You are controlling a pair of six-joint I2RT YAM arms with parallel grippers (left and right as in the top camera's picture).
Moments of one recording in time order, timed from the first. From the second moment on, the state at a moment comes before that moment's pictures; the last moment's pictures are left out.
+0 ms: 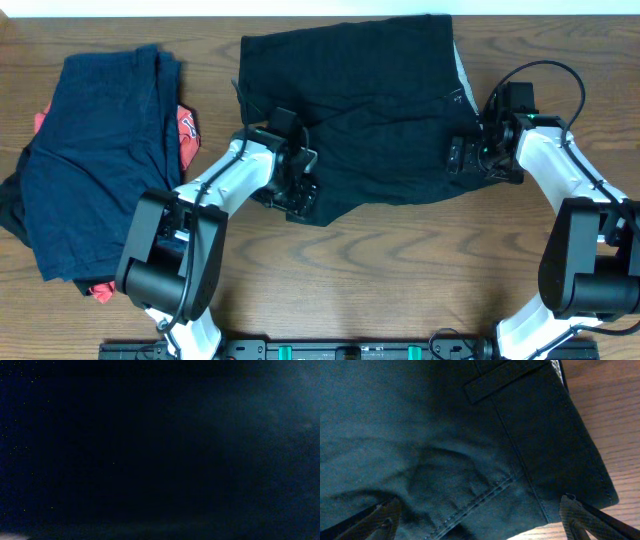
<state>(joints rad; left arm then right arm) -0.38 1.88 1.15 -0.84 0.20 0.06 -0.04 1.83 1.18 -0.74 -0.08 0.16</state>
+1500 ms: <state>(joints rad) -0.42 1.41 1.26 -1.11 -0.12 0.03 -0.04 1.83 1.18 -0.74 -0.11 0.17</state>
